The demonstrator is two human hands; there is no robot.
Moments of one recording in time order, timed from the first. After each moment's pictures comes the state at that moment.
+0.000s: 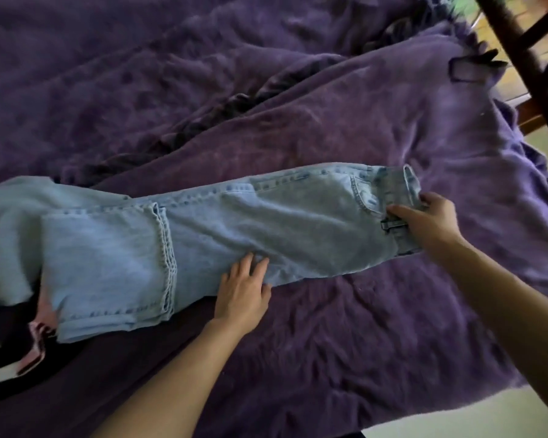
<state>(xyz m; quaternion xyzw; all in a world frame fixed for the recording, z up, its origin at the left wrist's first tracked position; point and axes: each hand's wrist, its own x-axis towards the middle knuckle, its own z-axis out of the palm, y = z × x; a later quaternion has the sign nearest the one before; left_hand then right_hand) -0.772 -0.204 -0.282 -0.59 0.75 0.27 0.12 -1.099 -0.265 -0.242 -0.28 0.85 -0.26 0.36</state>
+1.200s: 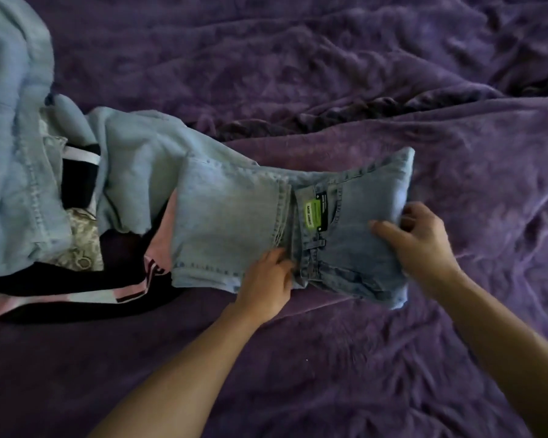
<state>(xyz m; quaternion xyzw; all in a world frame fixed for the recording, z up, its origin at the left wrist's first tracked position) -0.601 -0.197 -0.280 -0.62 0.71 0.34 -0.06 -0.828 -0.279 -0.187 -0.46 0.74 -0.22 0.43</state>
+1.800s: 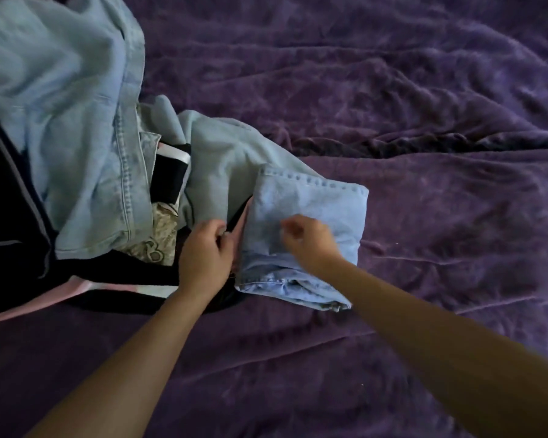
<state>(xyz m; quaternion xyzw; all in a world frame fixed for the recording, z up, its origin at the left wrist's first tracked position) -0.398 -0.204 -0.233 -0.81 0.48 0.24 -0.24 -0.577 -0.280 -0.245 -0.65 0.60 -0.05 0.46</state>
